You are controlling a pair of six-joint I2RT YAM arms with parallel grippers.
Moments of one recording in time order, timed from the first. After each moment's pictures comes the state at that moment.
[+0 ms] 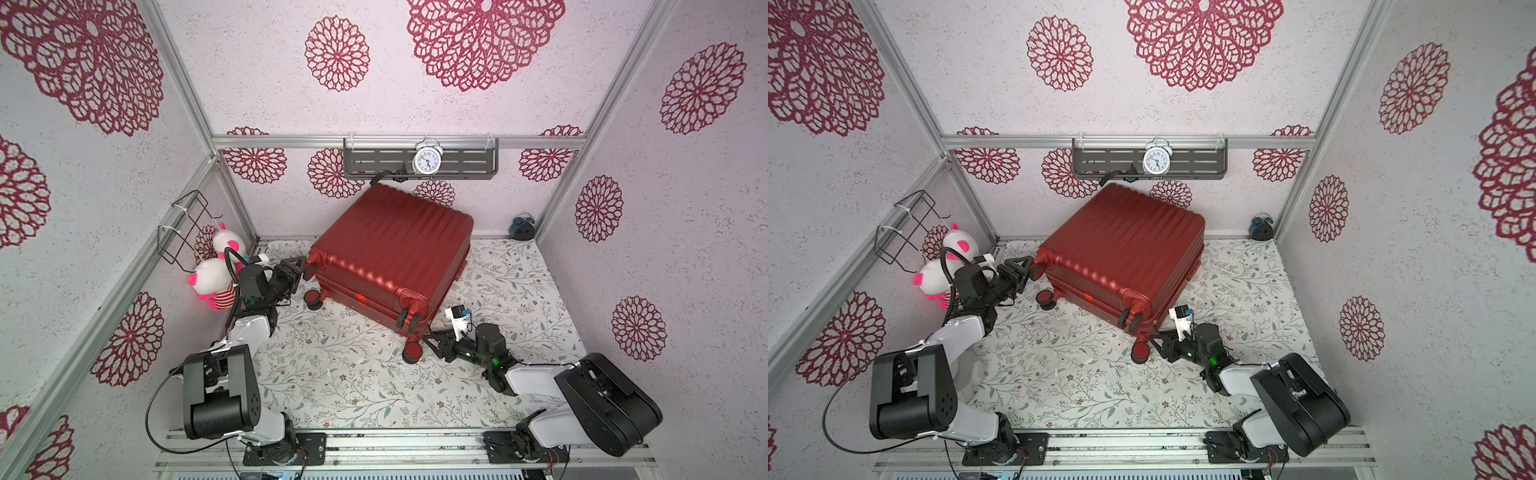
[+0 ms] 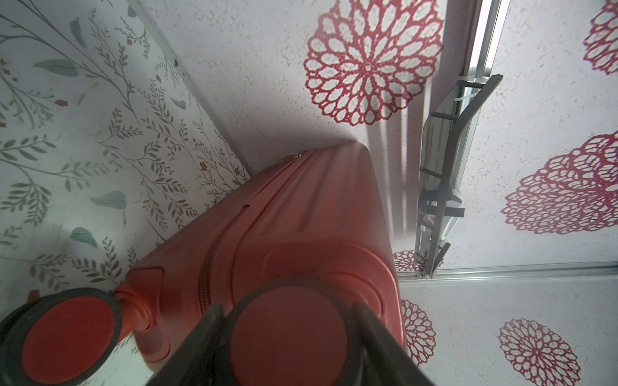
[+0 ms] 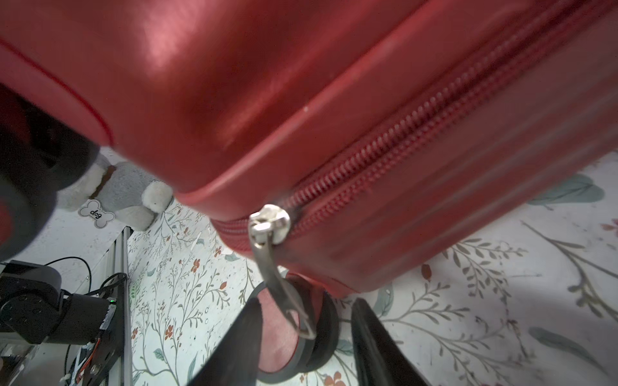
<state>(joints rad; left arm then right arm) 0.20 1.50 0.79 0.44 0.54 -1.08 0.52 1.43 0.27 0.82 -0.48 0.50</state>
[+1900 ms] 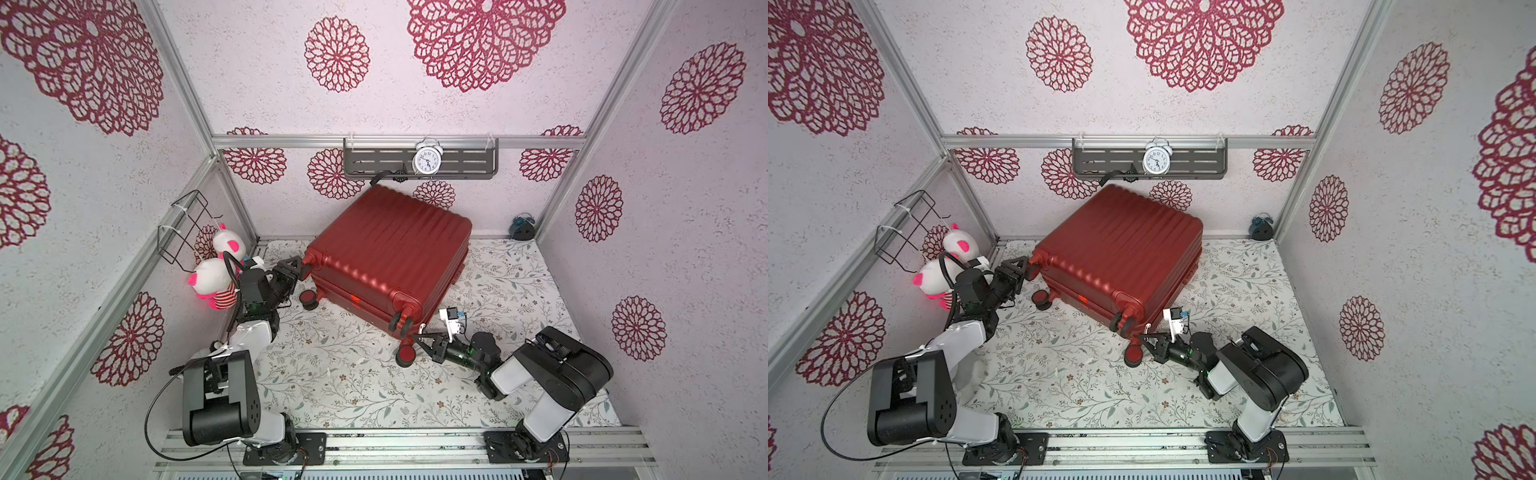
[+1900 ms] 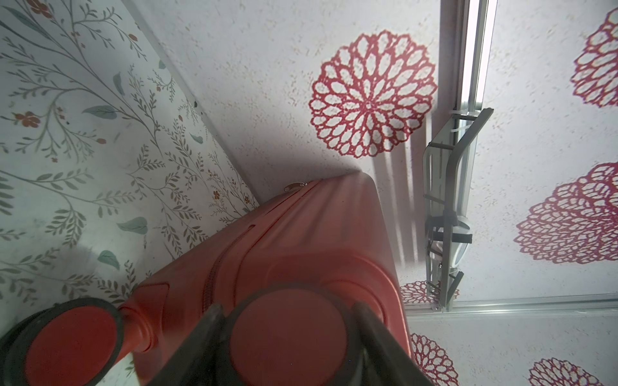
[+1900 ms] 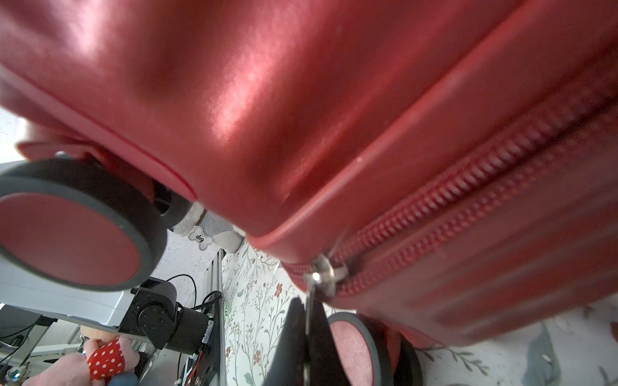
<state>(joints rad) 0.17 1.46 0.73 0.50 0.39 -1.09 0.63 1.69 0.23 1.37 -0.51 0.81</state>
